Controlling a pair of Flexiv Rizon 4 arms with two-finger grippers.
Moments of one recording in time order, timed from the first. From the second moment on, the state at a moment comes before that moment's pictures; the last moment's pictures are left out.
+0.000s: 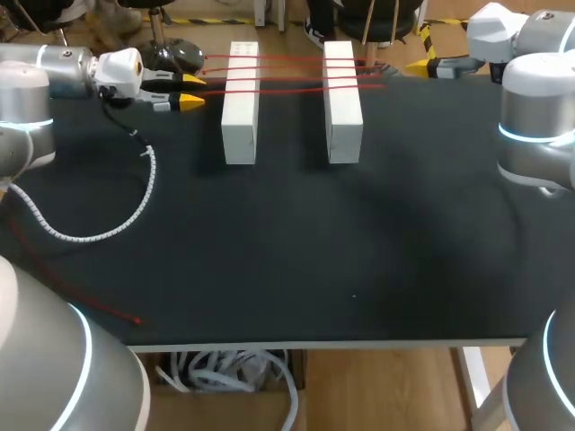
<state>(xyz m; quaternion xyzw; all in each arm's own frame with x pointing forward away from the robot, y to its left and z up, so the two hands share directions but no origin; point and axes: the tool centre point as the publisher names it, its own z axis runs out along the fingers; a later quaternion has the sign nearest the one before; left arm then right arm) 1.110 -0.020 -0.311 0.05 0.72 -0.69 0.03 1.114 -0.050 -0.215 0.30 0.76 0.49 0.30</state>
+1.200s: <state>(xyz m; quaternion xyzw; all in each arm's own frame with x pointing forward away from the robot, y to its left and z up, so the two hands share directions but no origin) 1.116 -0.014 -0.321 0.05 0.71 -0.70 0.03 1.114 -0.050 -0.215 0.30 0.76 0.49 0.30</state>
